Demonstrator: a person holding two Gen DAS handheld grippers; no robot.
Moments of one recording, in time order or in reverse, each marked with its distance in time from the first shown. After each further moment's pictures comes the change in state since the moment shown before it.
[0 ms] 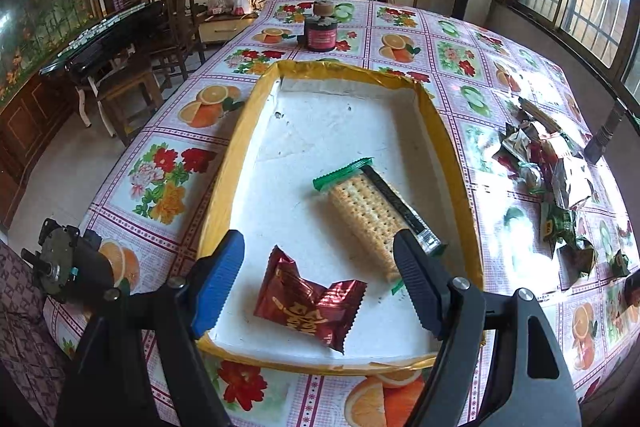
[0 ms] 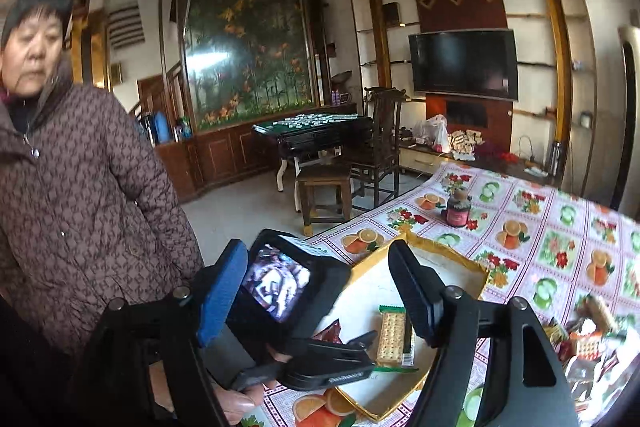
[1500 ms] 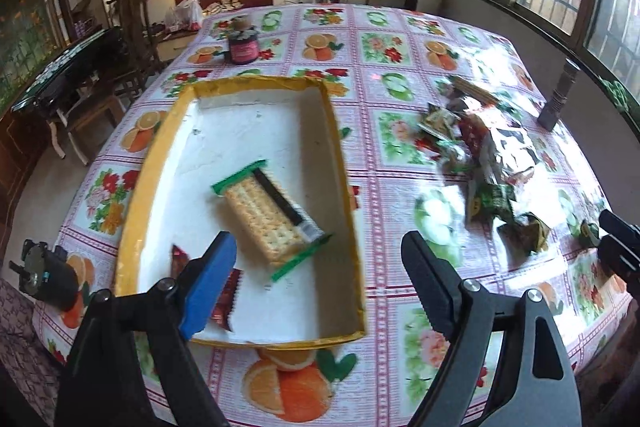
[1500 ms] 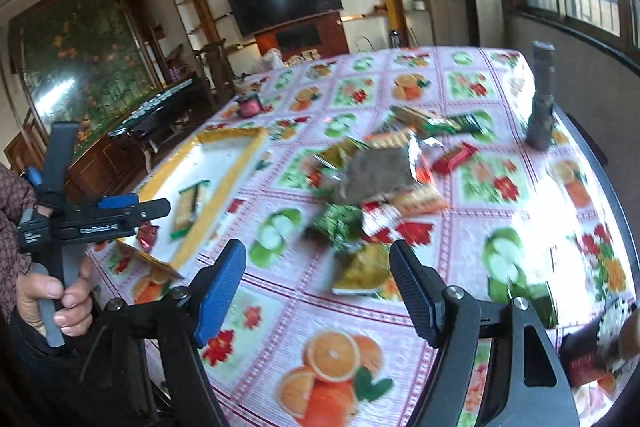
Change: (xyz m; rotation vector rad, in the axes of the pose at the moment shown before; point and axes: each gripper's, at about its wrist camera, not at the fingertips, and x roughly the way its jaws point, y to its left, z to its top) left arm -0.023 -0.085 -0.007 0.129 -0.002 -0.092; right arm -0.120 -0.157 -0.159 0.475 0.195 -0.437
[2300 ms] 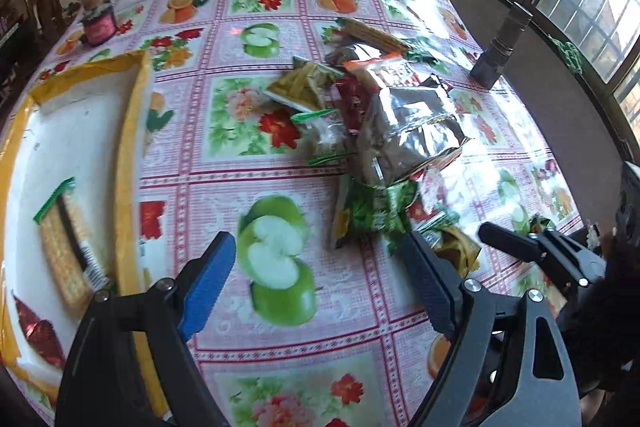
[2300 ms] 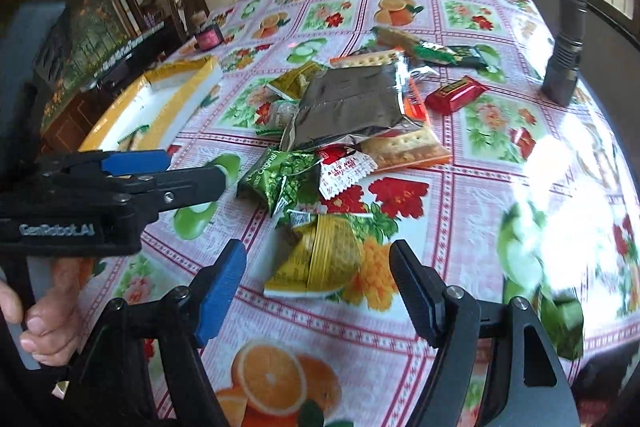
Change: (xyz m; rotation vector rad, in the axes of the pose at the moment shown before) left arm 0.074 -0.104 0.029 0.079 0.182 -0.259; right arm 0.085 -0.025 -0.002 -0.030 0.239 -0.065
